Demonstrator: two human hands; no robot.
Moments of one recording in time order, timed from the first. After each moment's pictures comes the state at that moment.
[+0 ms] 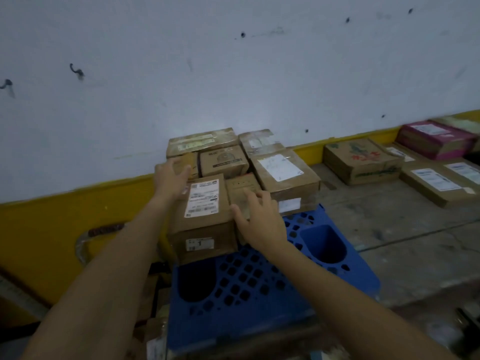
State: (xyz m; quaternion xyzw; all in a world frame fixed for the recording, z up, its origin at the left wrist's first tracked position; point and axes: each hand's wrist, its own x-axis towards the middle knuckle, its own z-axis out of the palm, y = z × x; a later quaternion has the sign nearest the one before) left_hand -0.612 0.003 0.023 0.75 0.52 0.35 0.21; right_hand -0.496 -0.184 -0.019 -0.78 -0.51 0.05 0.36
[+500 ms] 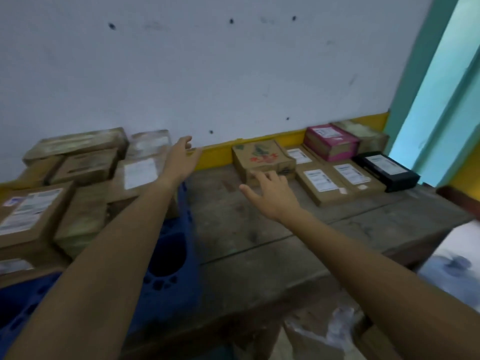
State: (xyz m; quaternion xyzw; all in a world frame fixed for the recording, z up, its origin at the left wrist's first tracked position) left_hand -0.284 -0.156 0.018 0.79 0.39 0.33 0.33; right_hand -0.166 -0.349 -0.009 -0.83 -0.50 0.06 0.25
